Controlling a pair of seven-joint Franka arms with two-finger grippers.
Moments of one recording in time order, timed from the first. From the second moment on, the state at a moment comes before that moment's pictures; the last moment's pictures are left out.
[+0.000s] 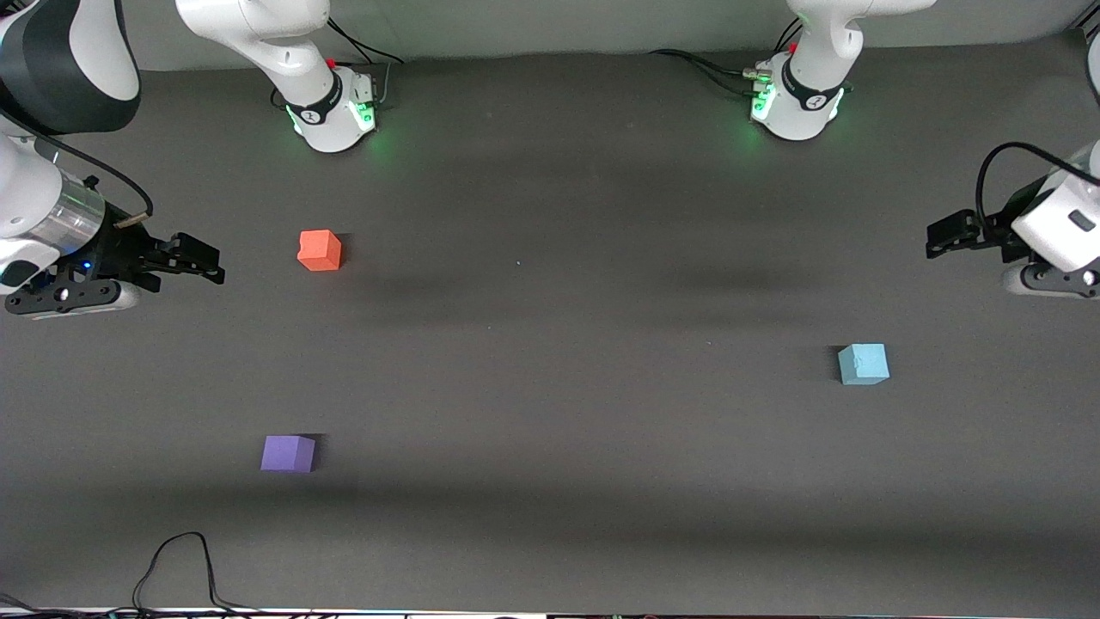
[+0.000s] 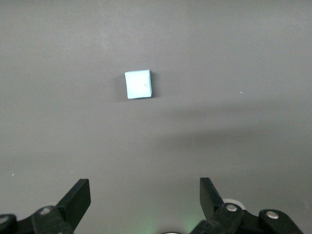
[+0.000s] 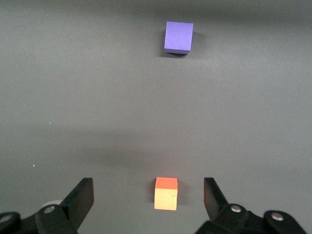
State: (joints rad) left arm 0.00 0.02 0.00 -1.73 0.01 1.64 0.08; right arm 0.03 -0.01 0.00 -1.78 0.05 1.75 -0.04
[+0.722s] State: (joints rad) left arm 0.04 0.26 0.01 -2.00 0.02 2.23 0.09; right arm 0.03 -0.01 0.00 -1.78 0.05 1.75 -0.04
